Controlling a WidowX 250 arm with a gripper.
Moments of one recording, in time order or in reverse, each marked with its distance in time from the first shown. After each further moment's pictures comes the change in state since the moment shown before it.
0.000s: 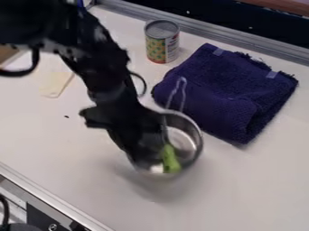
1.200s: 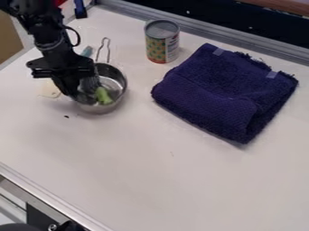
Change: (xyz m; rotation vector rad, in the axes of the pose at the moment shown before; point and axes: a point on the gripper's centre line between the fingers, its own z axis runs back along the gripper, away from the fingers) arm 0.101 0.119 -0.024 0.186 -0.067 0.137
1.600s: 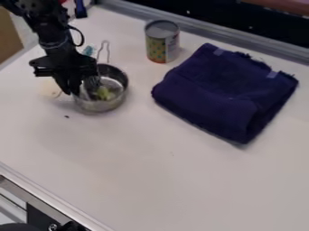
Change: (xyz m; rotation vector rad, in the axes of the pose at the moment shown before) arm 0.004 -0.002 0.001 0.021 0.001 0.005
